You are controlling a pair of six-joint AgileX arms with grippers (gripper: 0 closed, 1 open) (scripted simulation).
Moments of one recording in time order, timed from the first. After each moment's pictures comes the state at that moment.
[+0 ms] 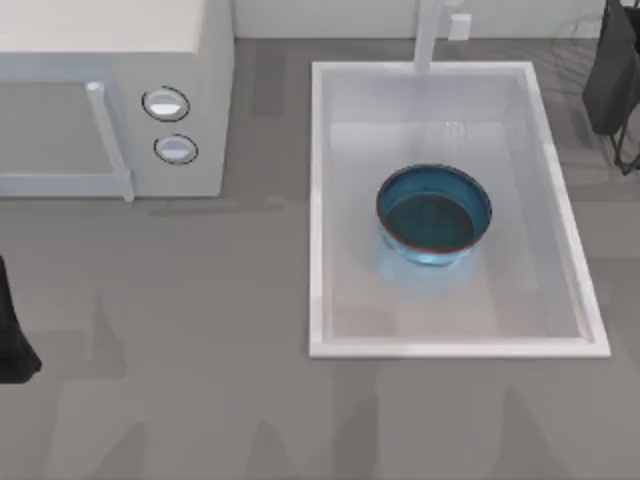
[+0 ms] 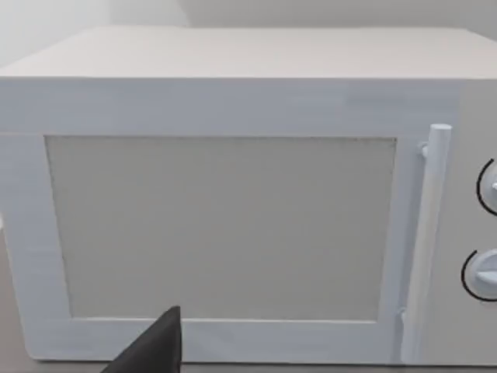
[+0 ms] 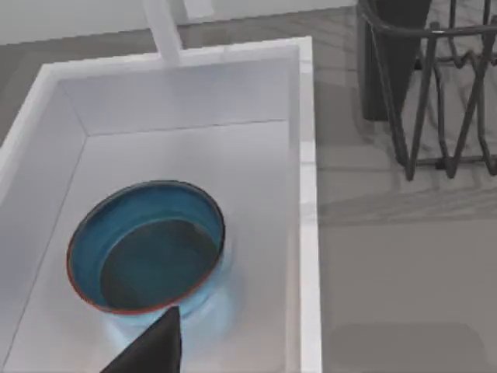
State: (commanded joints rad) left arm 0.00 0.00 0.00 0.00 0.00 0.00; right arm 0.11 0.59 0.50 -0.34 -0.02 0.17
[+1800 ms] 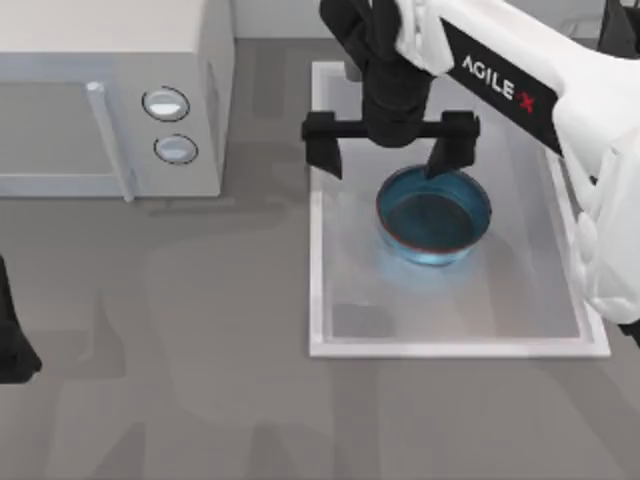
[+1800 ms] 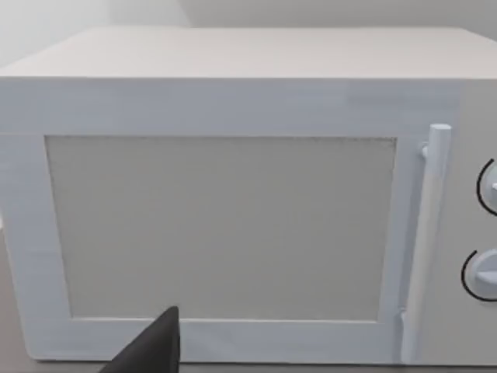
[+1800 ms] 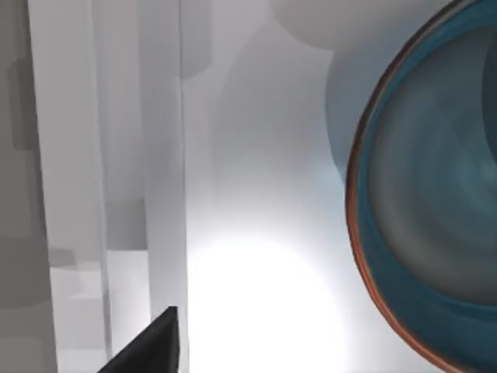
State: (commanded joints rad) left arm 0.00 0.00 0.00 0.00 0.00 0.00; right arm 0.52 2.68 2.53 -1.25 0.11 0.54
